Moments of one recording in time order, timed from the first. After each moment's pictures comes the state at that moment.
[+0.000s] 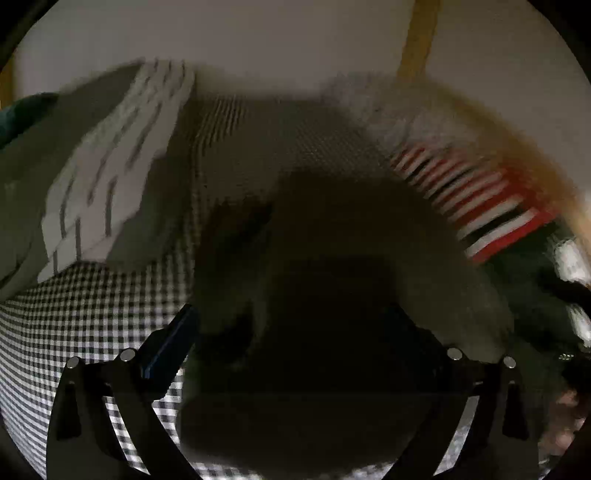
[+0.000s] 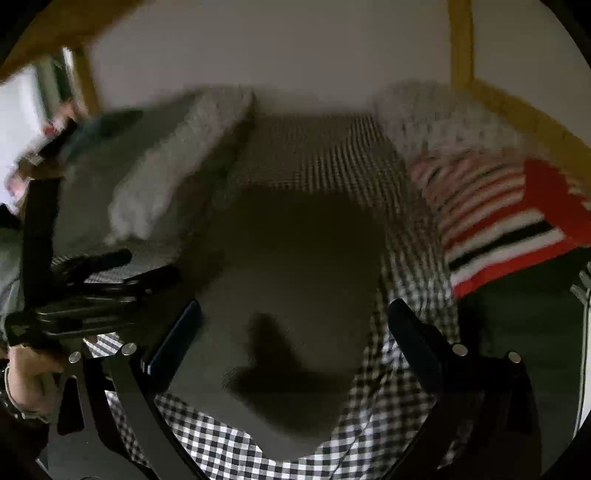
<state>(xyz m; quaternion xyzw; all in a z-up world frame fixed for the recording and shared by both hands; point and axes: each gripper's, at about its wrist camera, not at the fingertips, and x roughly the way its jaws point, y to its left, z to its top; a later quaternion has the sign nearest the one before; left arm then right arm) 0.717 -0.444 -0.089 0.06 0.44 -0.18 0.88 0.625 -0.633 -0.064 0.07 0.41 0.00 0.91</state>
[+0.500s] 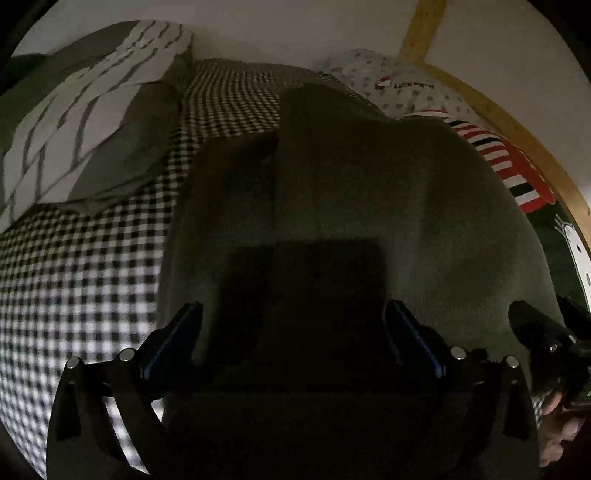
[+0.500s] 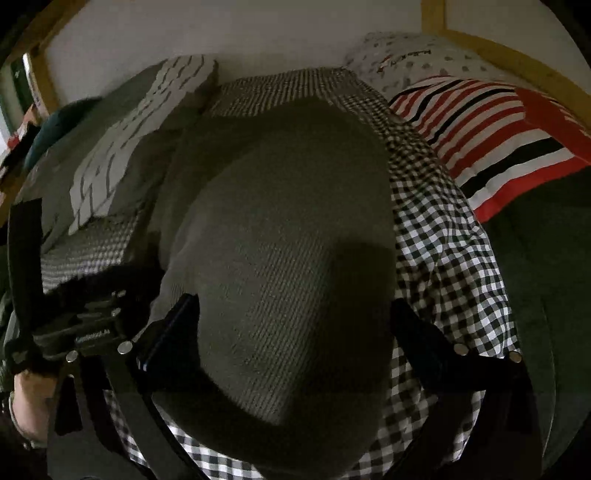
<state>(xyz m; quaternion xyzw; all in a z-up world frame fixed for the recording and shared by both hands) 0.718 -0.421 -0.151 0.00 0.45 -0.22 0.86 0.622 -0.608 -0.135 0.12 0.43 -0.06 0.90</state>
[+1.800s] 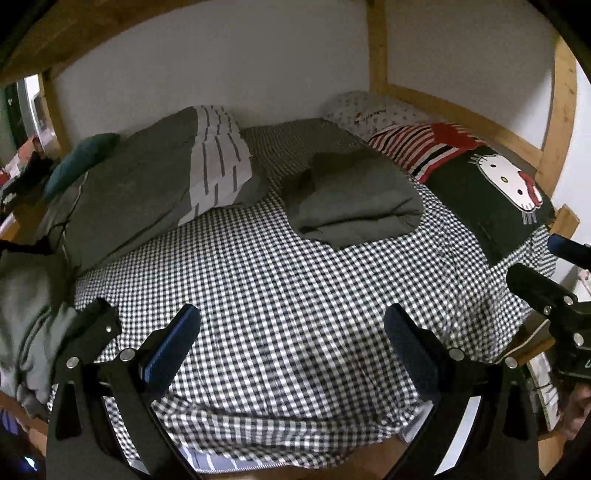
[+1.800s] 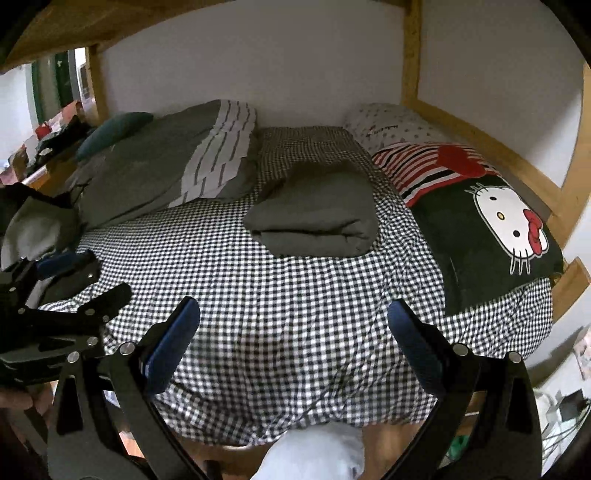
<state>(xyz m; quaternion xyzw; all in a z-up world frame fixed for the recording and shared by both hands) 0.373 -0.253 0.039 0.13 0.36 -0.17 0.91 0.299 -0.407 0.046 0.06 0.36 -0.09 0.93</state>
